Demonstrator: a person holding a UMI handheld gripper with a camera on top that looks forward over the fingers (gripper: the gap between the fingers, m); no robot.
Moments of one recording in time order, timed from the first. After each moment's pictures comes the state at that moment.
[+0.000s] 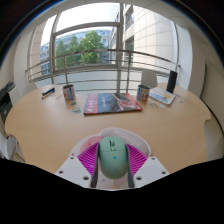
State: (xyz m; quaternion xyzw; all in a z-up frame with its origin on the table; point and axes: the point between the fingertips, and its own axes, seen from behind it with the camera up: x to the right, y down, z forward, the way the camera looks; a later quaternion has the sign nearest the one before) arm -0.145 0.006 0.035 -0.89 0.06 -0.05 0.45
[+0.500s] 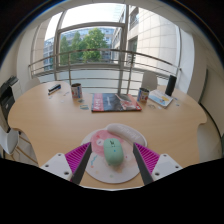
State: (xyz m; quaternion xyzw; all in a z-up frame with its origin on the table) arm -0.172 -0.048 0.073 -0.90 0.04 -0.06 0.44
